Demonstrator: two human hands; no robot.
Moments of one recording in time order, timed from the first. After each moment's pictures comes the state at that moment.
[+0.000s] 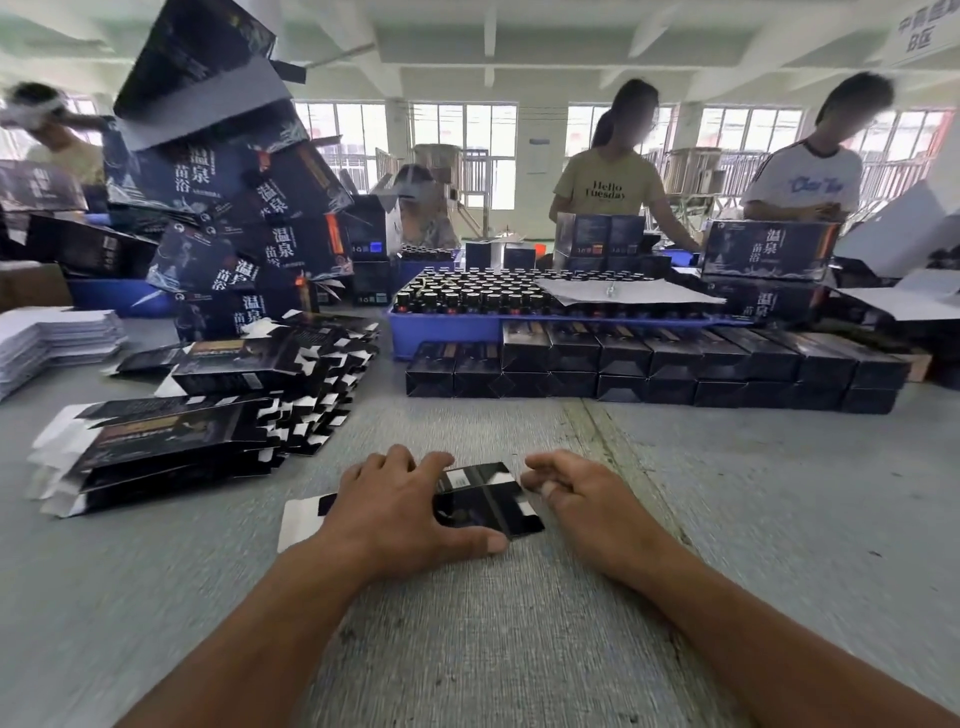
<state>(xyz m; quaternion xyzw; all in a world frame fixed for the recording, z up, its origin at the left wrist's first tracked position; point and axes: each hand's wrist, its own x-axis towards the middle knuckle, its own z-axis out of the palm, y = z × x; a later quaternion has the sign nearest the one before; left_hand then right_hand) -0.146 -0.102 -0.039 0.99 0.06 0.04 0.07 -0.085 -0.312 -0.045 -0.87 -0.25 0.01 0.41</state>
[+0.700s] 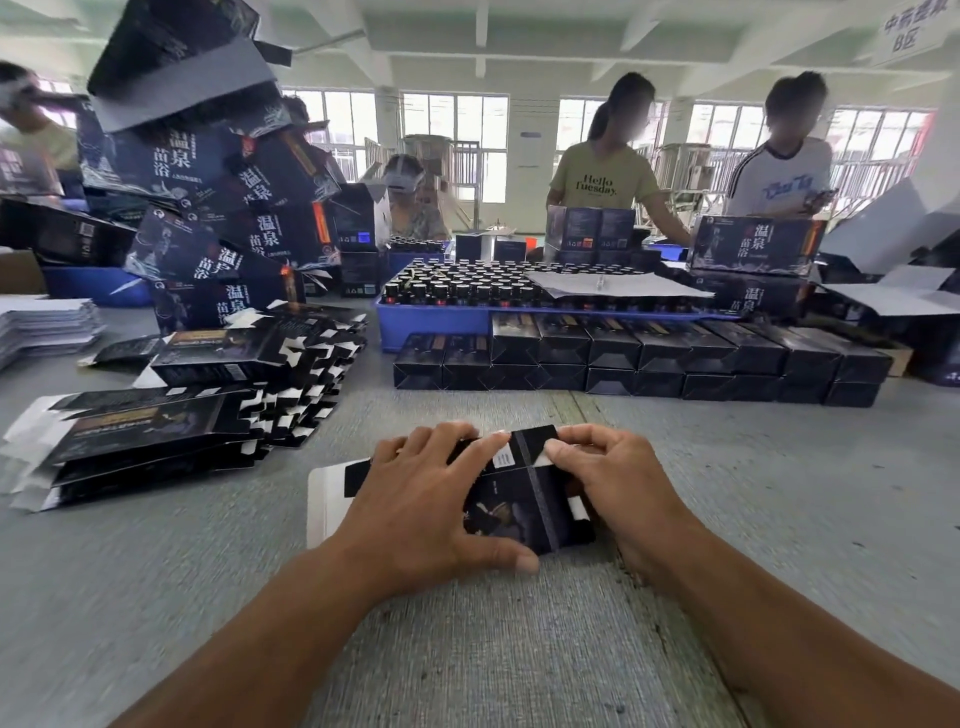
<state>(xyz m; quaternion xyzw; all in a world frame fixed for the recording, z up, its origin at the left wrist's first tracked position) -0.153 -0.129 -0.037 0.98 -0.09 0.17 0.05 -0.084 -0.324 -0.033 -0.74 -0.14 0.01 0.66</state>
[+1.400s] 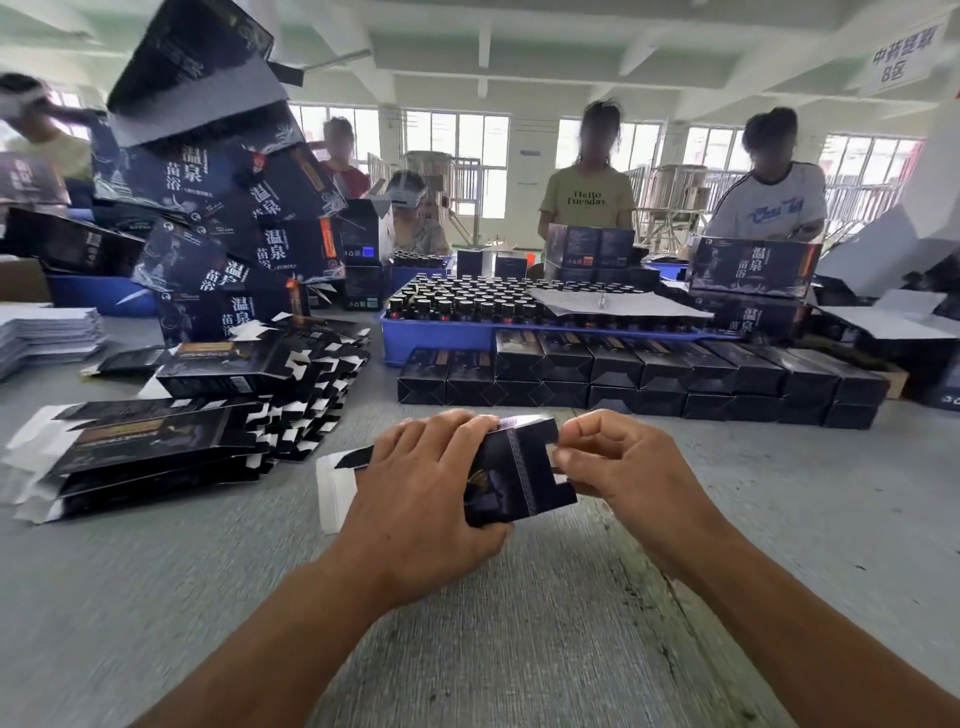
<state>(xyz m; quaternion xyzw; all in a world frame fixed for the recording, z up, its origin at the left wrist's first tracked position) -0.161 -0.130 -0.025 0.95 -0.08 0.29 0.10 -0.093 -0.332 -0.006 -0.75 -0.24 -0.01 0.61</state>
